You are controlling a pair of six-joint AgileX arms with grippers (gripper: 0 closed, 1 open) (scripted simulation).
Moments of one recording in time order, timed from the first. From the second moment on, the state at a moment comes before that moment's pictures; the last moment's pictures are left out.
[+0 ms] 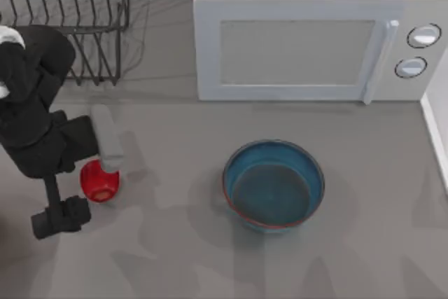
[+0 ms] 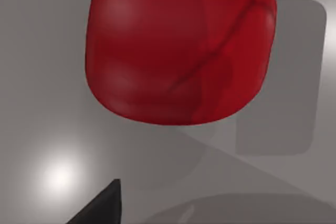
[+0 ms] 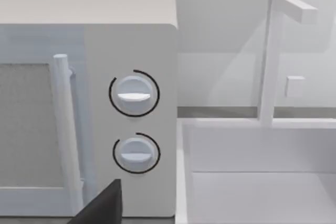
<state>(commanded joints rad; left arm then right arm) -0.24 1.69 1.03 -0.89 0.06 0.99 0.00 0.00 0.00 0.00 0.00 0.00</state>
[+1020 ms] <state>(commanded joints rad) -0.26 1.87 1.24 -0.93 0.08 1.06 0.00 0.00 0.00 0.00 0.00 0.00</state>
